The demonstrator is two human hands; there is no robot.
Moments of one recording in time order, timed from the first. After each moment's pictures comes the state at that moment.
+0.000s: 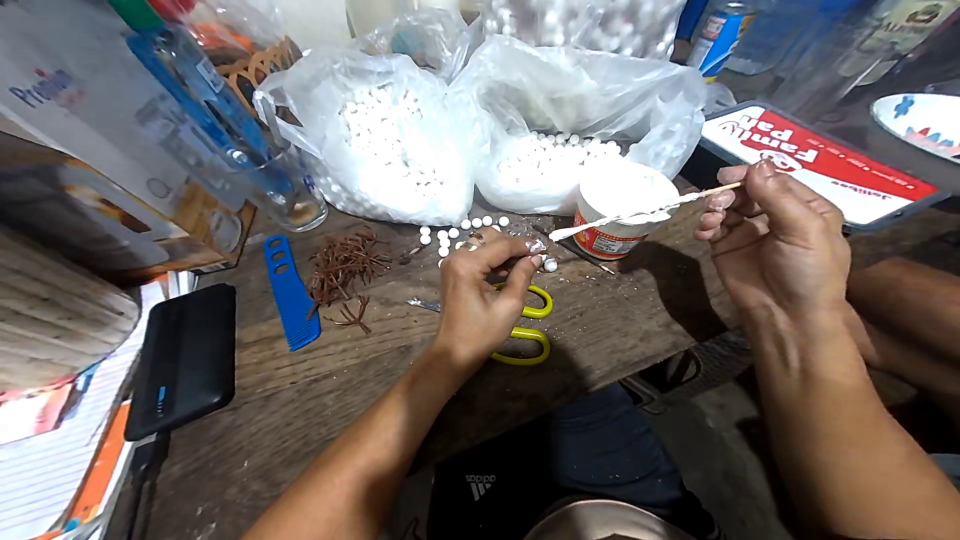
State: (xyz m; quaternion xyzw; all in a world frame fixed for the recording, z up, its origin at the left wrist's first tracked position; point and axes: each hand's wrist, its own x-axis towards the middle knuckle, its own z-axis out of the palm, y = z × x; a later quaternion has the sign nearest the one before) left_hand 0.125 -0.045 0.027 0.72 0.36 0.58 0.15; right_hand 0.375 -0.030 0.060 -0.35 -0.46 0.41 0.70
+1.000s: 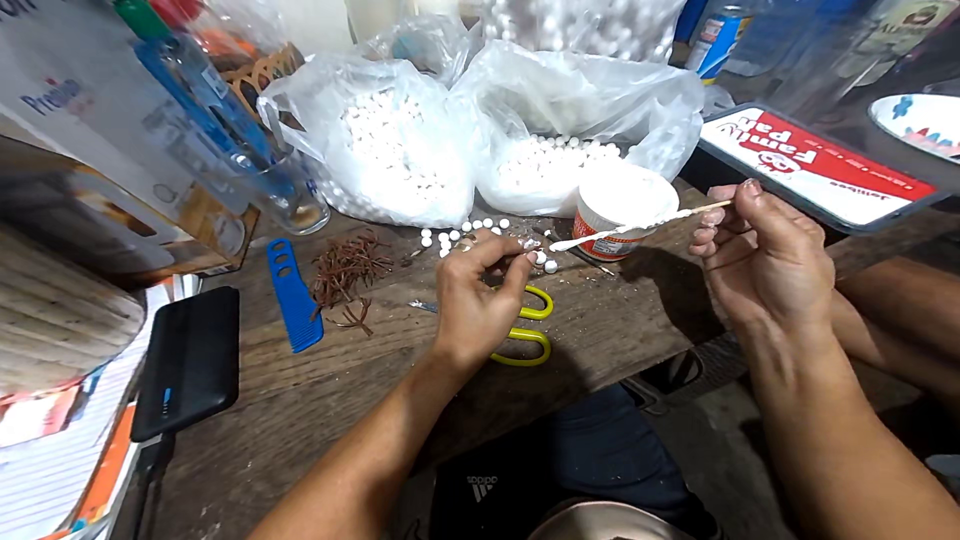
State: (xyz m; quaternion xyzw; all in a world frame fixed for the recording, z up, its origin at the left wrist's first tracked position) left_hand 0.125 -0.045 0.029 0.70 0.38 0.59 0.13; right_hand 0.374 -0.035 0.049 -0.35 -0.43 0.44 0.71
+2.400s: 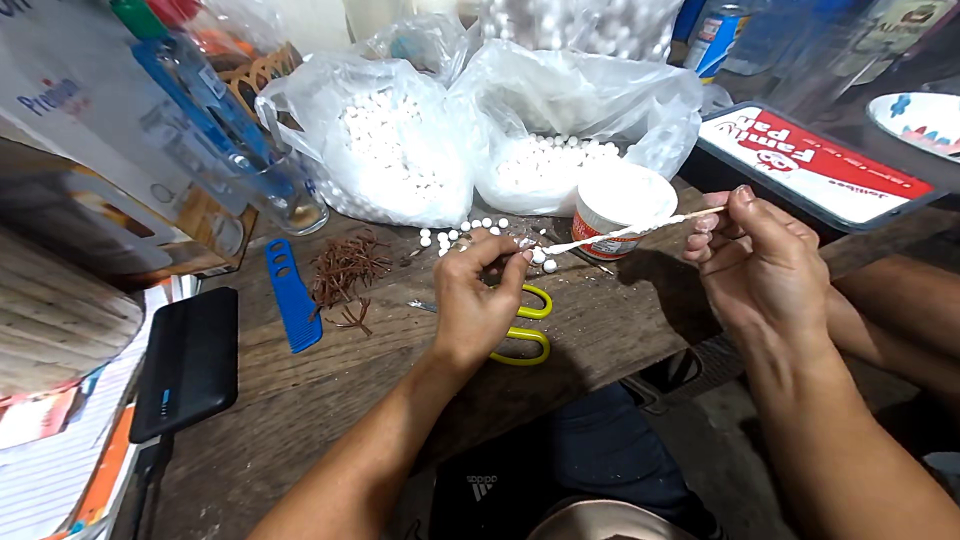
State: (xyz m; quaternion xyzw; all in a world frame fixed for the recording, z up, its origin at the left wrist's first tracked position) left_hand 0.125 -0.044 0.026 0.70 0.39 0.59 0.11; right_hand 0.370 -0.040 0.048 -0.36 -0.43 0.43 0.71
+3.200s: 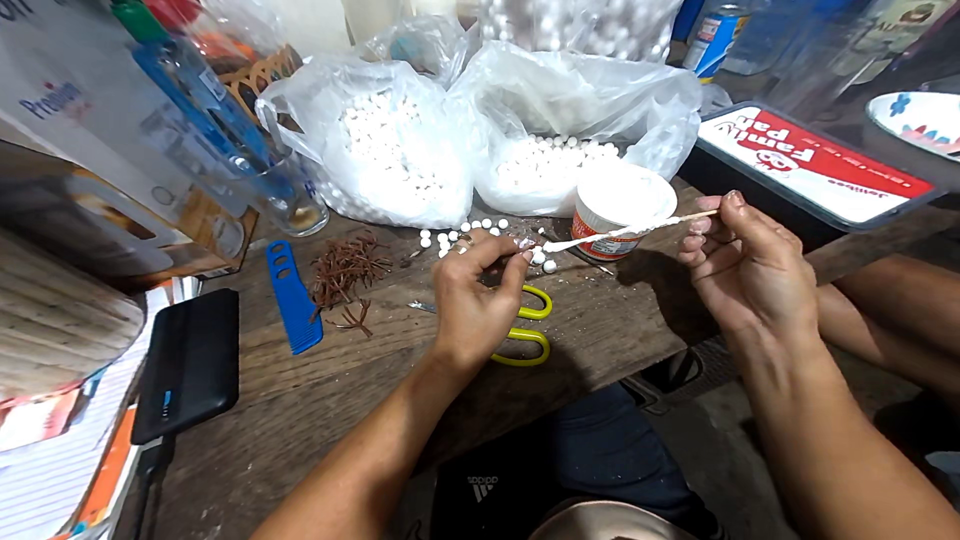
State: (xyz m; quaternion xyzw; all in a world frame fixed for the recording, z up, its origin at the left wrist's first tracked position) left_hand 0.126 -0.045 0.027 0.70 0.39 0.59 0.10; right_hand 0.368 -0.039 0.044 -0.35 -0.39 0.47 0.71
